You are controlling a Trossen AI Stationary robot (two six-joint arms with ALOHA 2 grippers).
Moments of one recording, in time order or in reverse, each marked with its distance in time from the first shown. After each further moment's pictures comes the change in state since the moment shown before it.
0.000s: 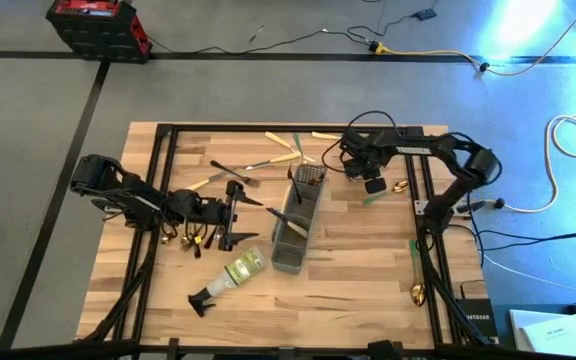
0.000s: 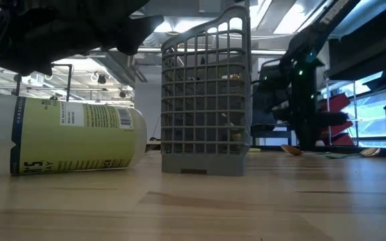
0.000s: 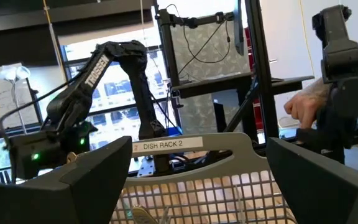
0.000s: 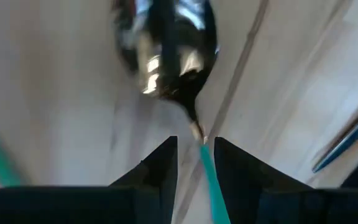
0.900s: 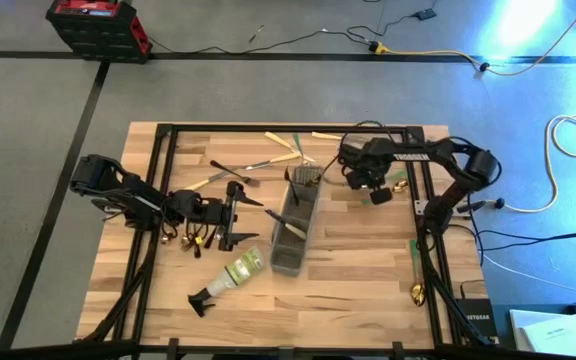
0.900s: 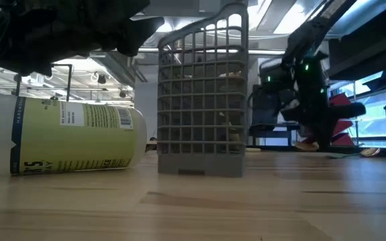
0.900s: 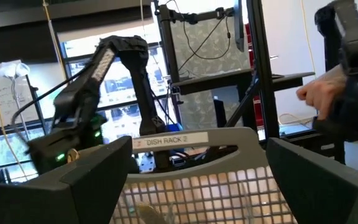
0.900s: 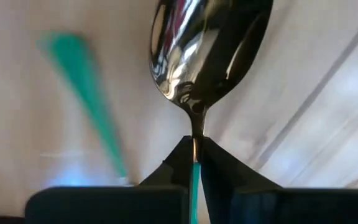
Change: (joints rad) left arm 0.000 0.001 0.000 -0.009 -0.003 0.002; right arm 0.142 -0.047 -0.002 -0.239 -0.007 0.122
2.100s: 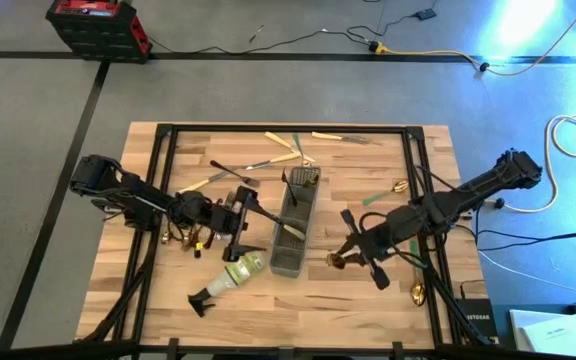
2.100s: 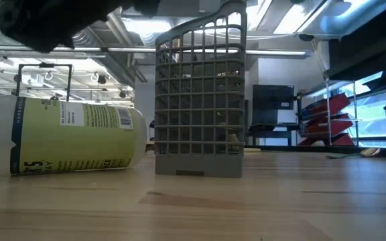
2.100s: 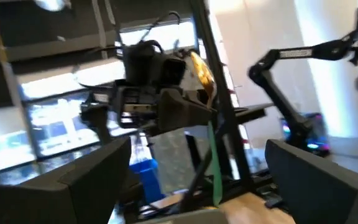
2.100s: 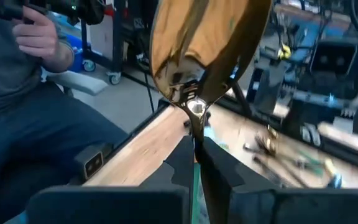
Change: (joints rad) left arm -0.063 0.000 0.246 -0.162 0.143 0.048; right arm 0.951 -0.464 0.003 0.984 -0.227 0.565
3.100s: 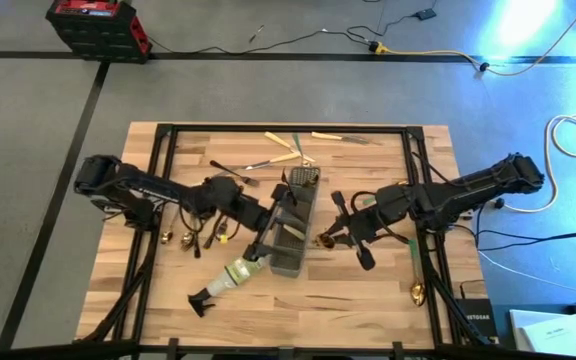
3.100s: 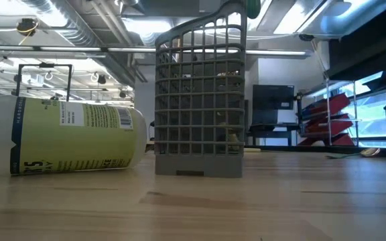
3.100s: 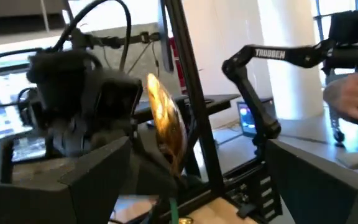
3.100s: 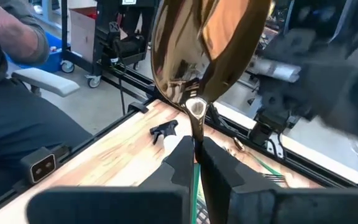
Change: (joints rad) left arm 0.037 0.034 0.504 -0.601 0.194 -0.037; right arm -0.180 0.017 0.000 0.060 -0.131 -0.114
